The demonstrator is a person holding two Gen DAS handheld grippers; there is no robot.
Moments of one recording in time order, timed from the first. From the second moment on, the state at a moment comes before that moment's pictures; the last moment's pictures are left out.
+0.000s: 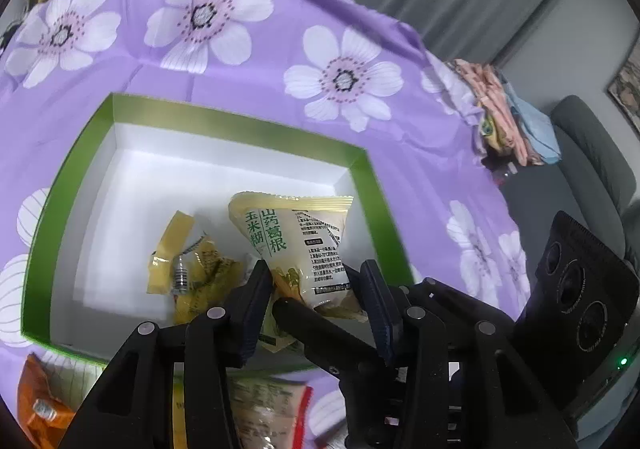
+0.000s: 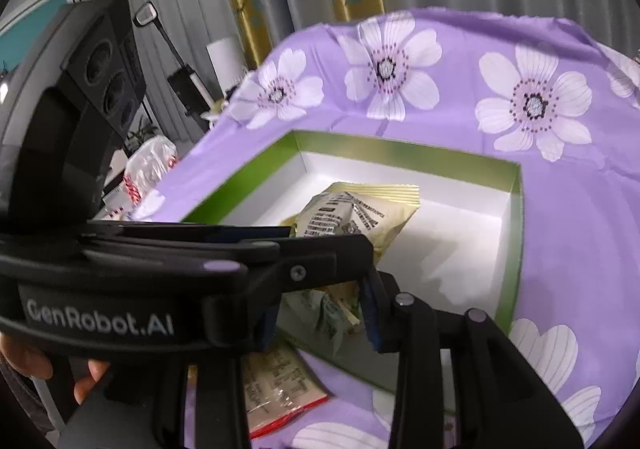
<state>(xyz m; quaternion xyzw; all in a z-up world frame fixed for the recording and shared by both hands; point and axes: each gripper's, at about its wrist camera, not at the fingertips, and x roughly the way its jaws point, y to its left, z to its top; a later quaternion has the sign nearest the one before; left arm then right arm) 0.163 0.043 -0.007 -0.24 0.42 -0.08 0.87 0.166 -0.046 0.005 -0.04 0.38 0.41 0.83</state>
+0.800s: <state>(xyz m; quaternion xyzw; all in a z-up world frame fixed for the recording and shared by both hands) 0.104 0.048 0.024 -0.22 0.37 -0.04 0.90 0.124 -0.141 0.027 -0.02 0.36 0.38 0.85</state>
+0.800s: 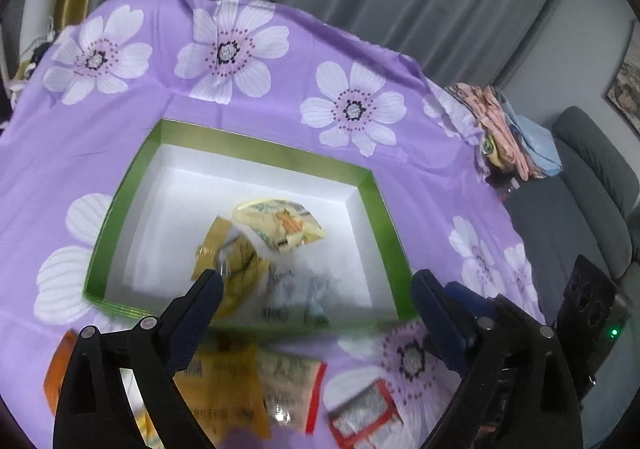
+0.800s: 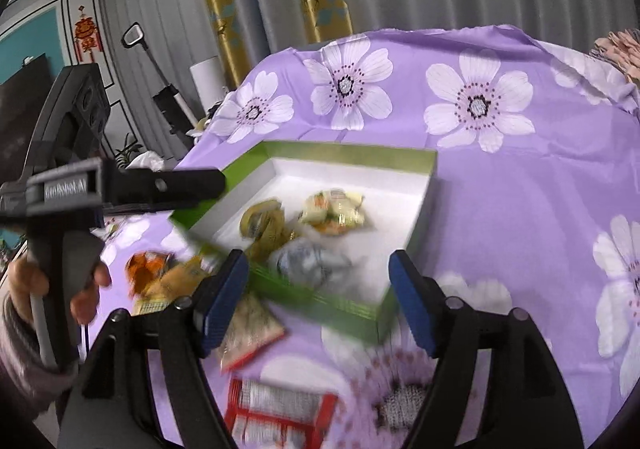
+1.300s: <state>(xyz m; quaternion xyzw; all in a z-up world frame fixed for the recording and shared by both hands) 0.028 -0.011 -0.038 -0.21 0.45 -0.08 0.87 0.055 -0.170 -0.031 -0.08 0.42 0.43 0.80</state>
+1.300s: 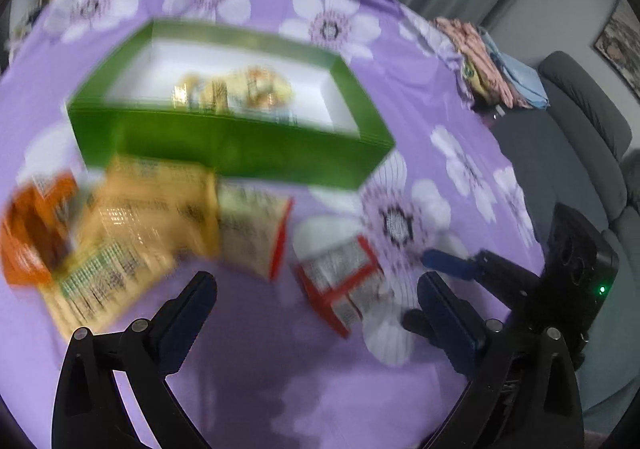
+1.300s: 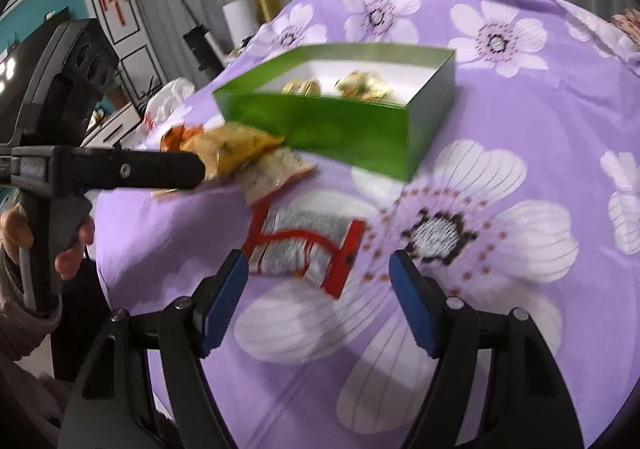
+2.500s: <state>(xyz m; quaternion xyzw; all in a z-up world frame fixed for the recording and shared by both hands) 0.051 -0.021 -0.076 -0.25 0.47 -0.09 0.84 0.068 -0.143 -0.054 -0.02 0.45 0.45 0.77</state>
